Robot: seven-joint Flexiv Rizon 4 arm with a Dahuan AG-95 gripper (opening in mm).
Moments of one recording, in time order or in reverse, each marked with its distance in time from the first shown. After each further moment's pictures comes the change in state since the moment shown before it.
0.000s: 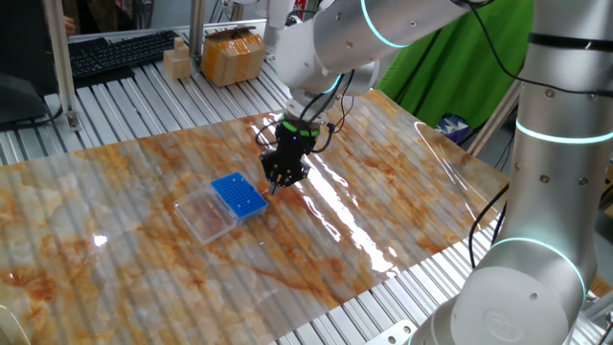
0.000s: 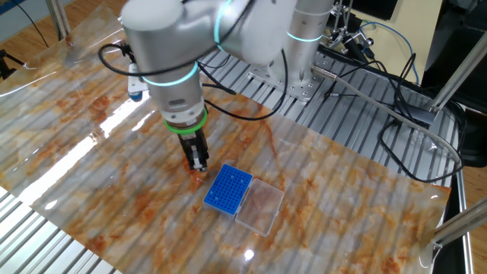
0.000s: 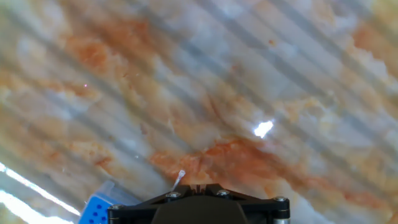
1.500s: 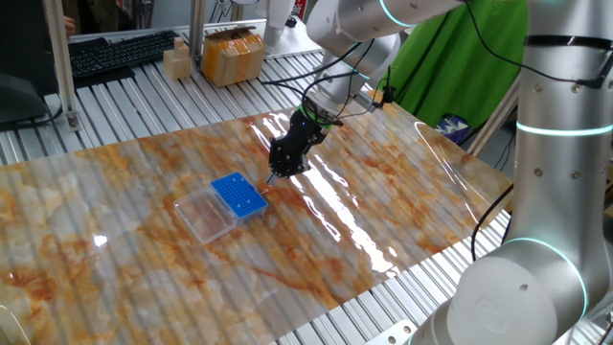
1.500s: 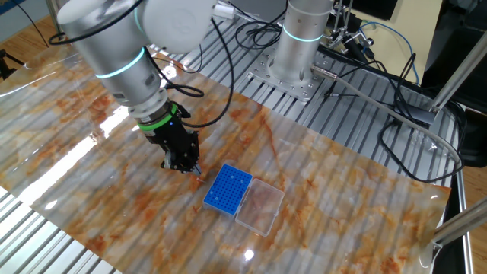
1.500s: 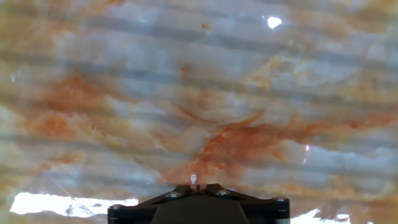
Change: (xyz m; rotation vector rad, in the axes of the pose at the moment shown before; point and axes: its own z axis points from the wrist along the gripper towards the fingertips) arm -0.015 0.016 -0.007 -0.104 0.251 0.513
